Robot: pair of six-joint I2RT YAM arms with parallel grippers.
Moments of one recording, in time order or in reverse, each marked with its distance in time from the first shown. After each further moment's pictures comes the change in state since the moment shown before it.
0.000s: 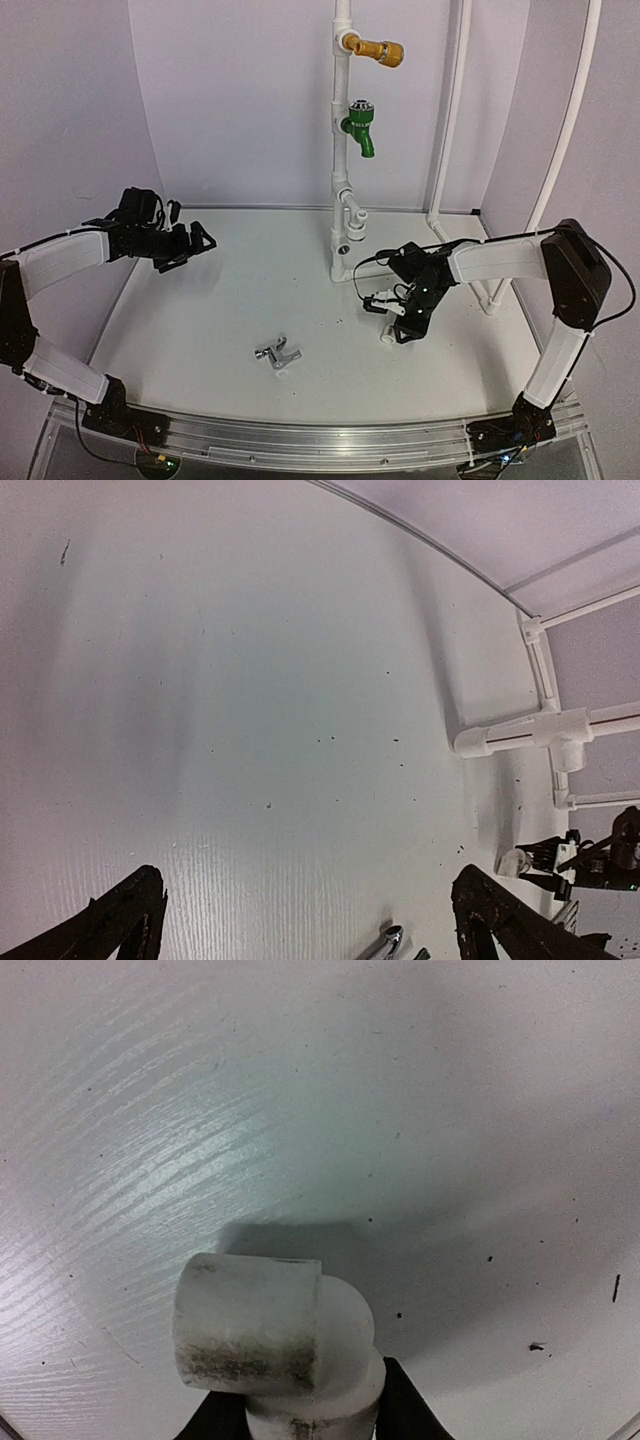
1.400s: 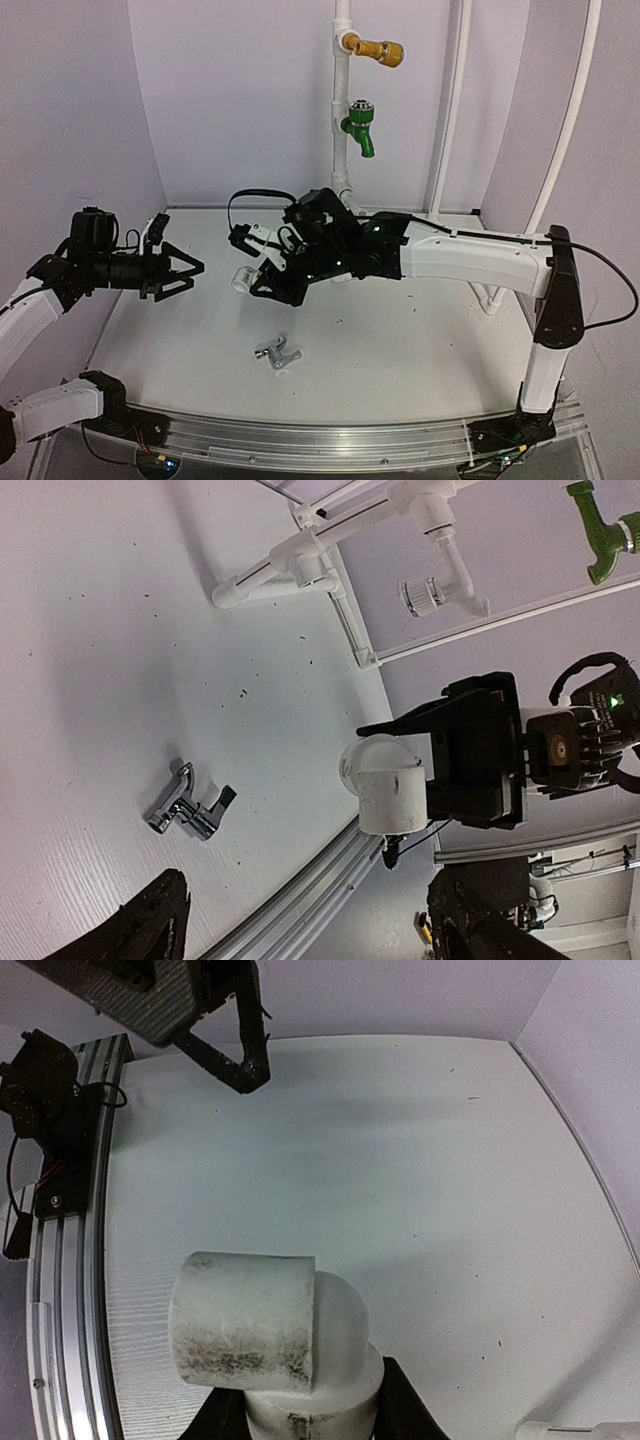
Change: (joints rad) left arm -0.031 -0.539 -0.183 -0.173 0.509 -0.098; right arm 0.457 0.116 0.629 0.255 -0.079 0.315
